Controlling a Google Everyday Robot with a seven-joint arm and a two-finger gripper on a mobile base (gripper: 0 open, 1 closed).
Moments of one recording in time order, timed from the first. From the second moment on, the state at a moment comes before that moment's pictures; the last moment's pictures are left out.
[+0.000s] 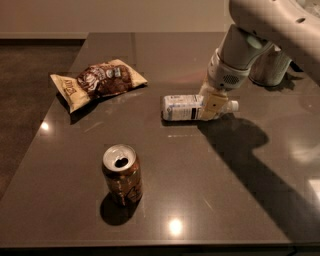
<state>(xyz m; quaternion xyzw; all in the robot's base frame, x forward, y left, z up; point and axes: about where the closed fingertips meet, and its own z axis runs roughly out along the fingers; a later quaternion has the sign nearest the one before) 0.588 -0.130 0.856 -0.68 0.72 0.04 0.14</state>
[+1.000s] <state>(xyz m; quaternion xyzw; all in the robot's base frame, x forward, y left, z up) 0.604 -0.007 0.879 -0.69 0.71 0.06 0.15</state>
